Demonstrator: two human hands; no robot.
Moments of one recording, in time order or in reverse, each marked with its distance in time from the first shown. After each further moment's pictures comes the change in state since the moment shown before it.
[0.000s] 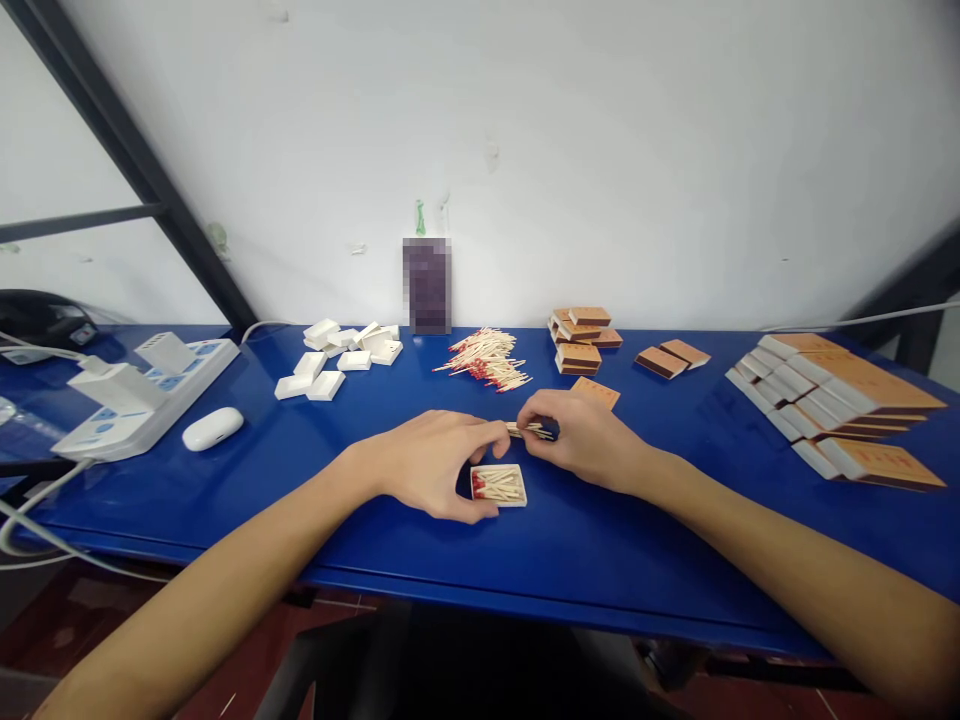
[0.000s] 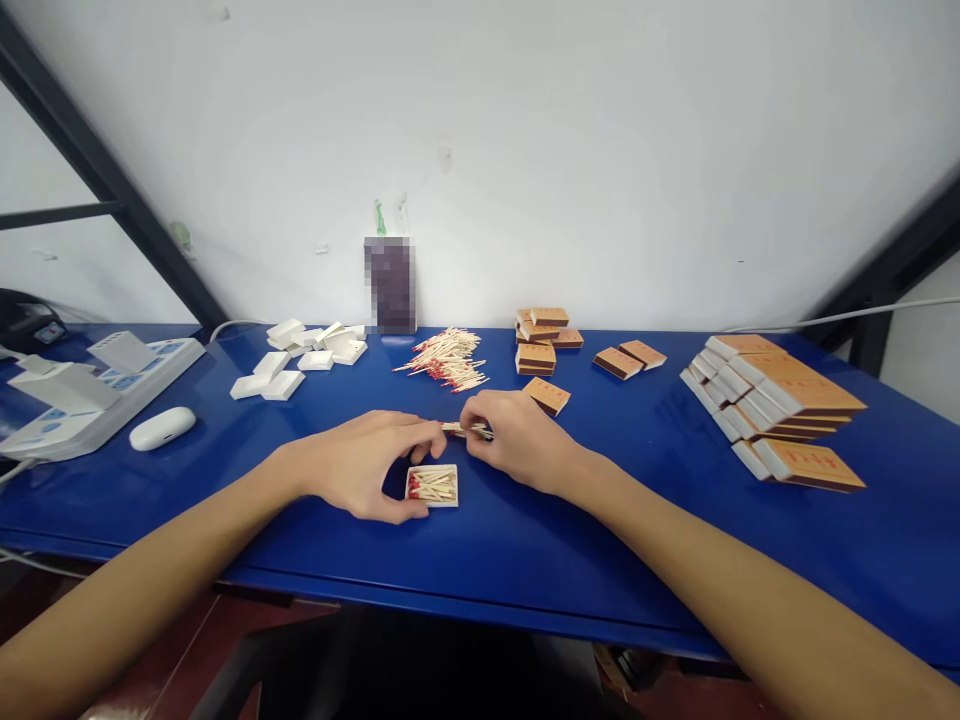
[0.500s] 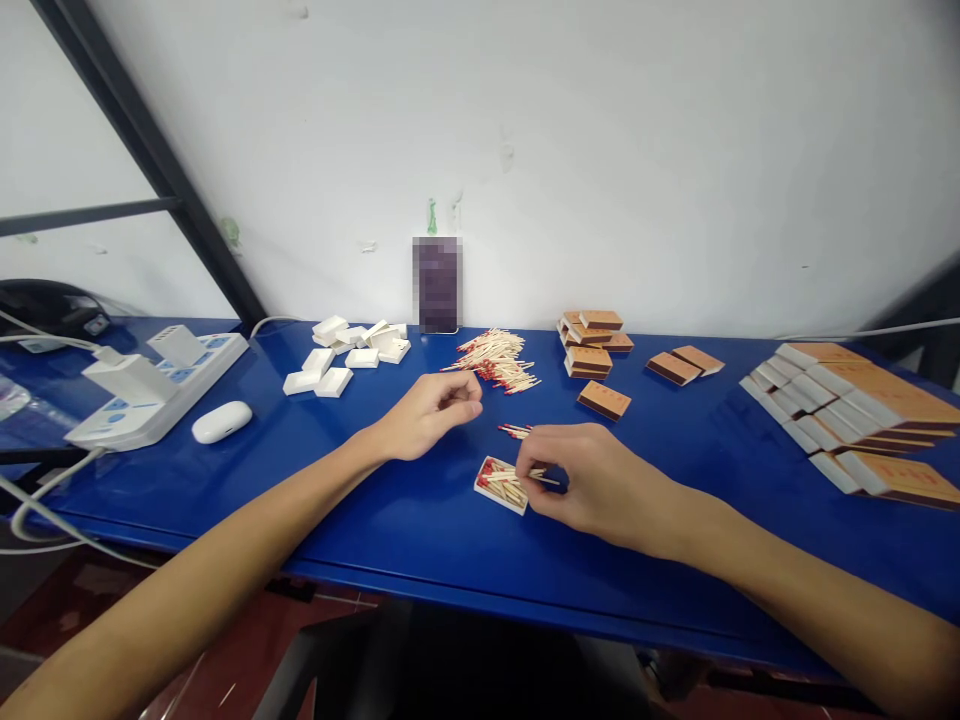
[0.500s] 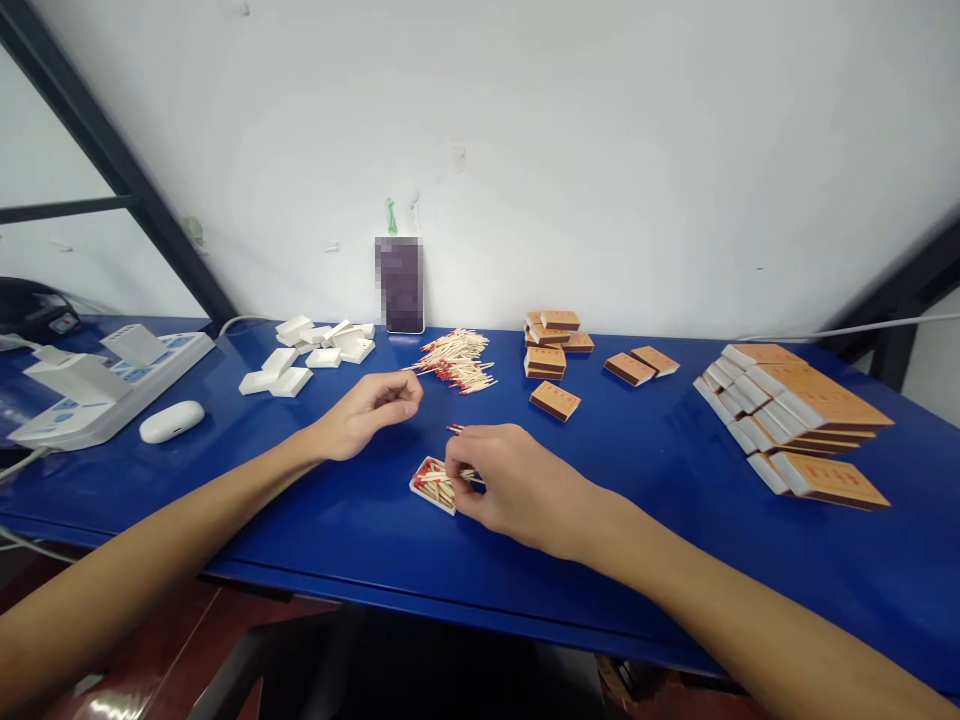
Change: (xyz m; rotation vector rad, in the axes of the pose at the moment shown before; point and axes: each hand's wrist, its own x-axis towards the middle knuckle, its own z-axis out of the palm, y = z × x) left_hand 0.003 -0.039 0.003 -0.462 0.382 -0.115; right_hand -0.012 -0.054 -0.012 0.136 -0.146 -0.029
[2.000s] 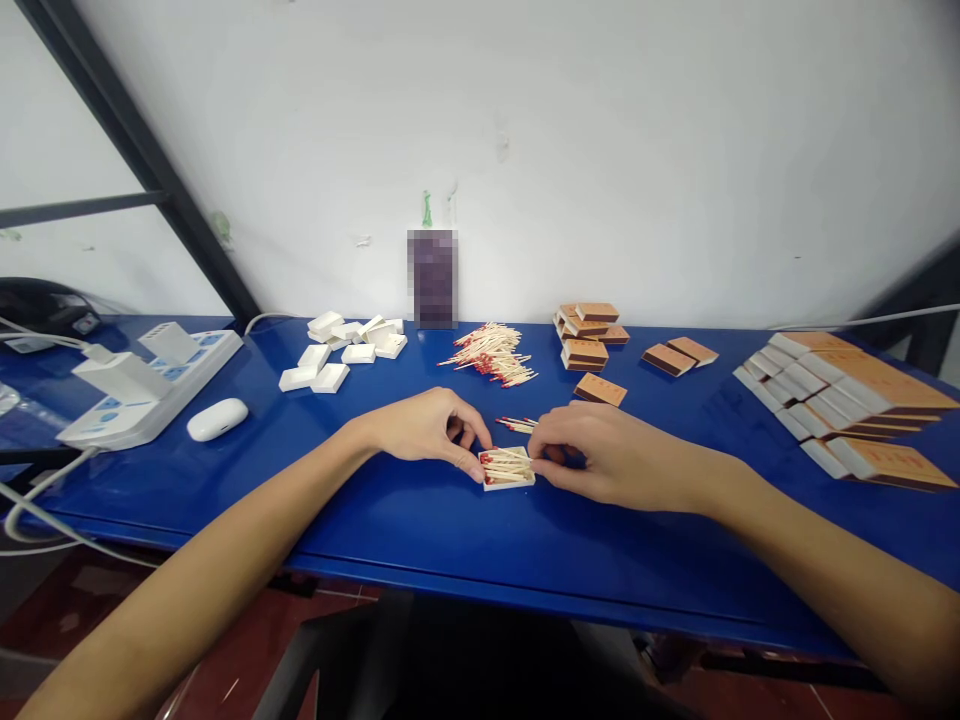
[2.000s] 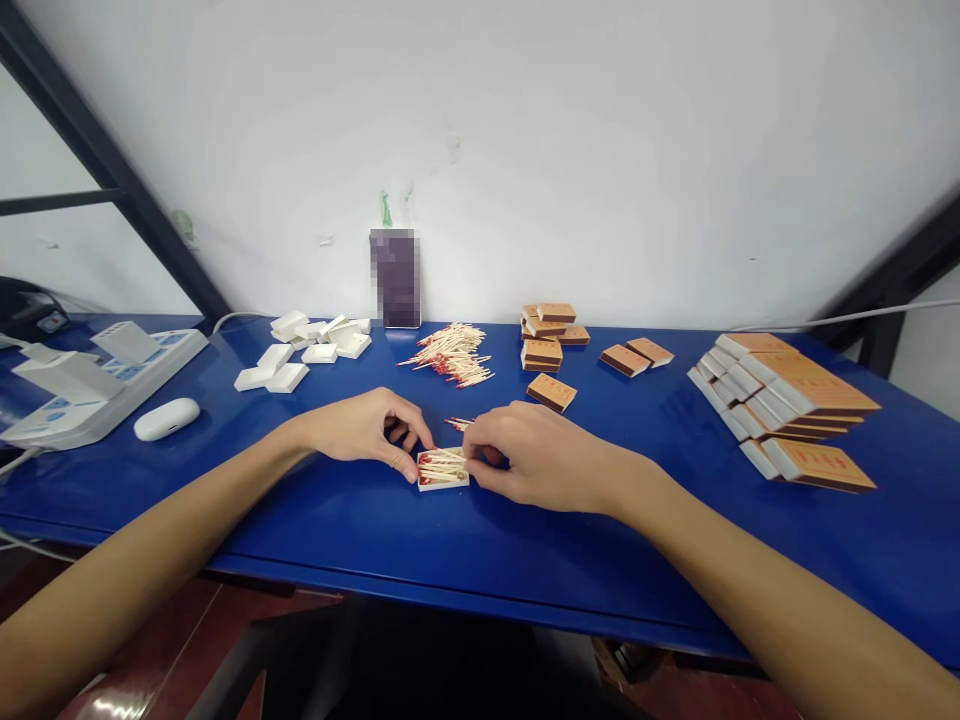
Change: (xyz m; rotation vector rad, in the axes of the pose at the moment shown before) left_hand 0.003 -0.004 -0.003 0.023 -0.423 -0.116; right_hand -0.002 0.021 -0.022 -0.137 -0.178 -0.040
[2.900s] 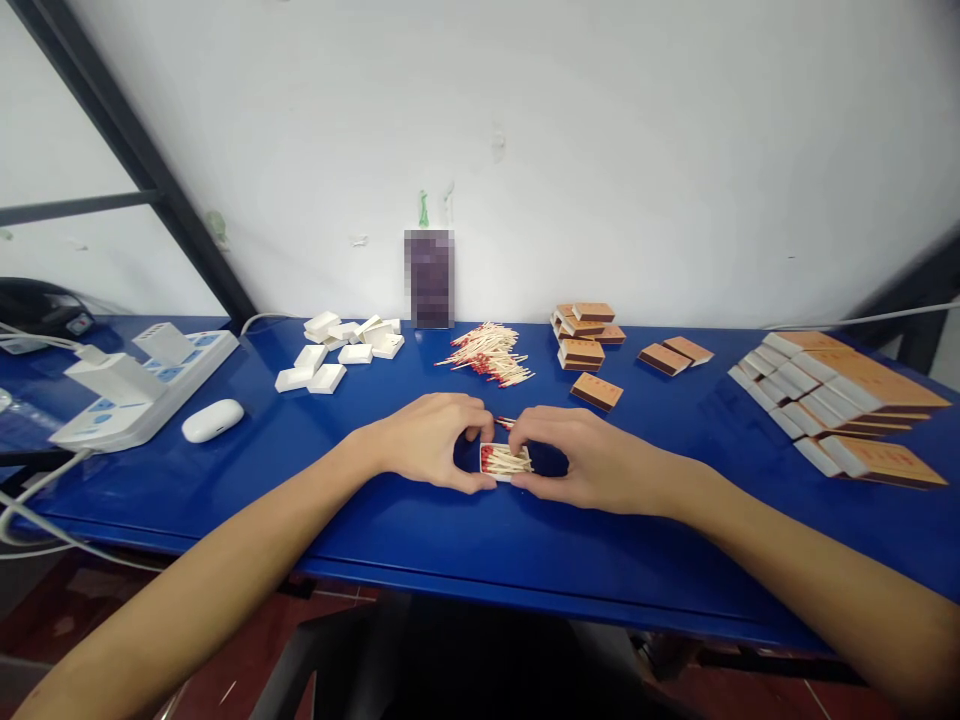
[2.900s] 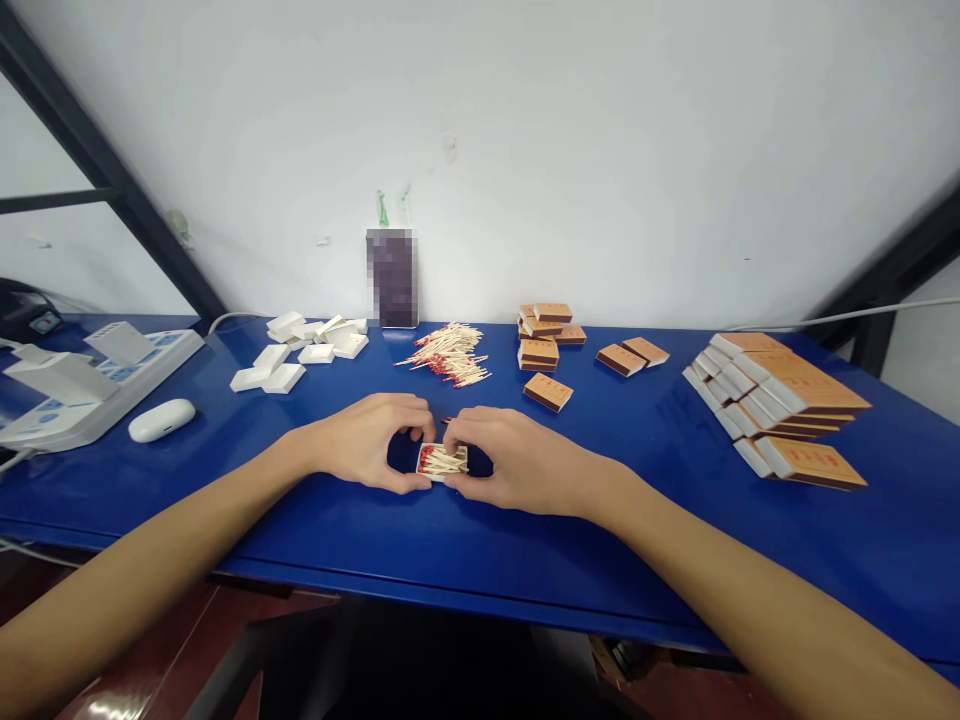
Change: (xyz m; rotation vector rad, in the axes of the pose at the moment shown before) left_hand -0.001 0.015 0.016 0.526 0.178 0.205; right_hand 0.003 -0.001 0.012 0.157 0.054 -0.006
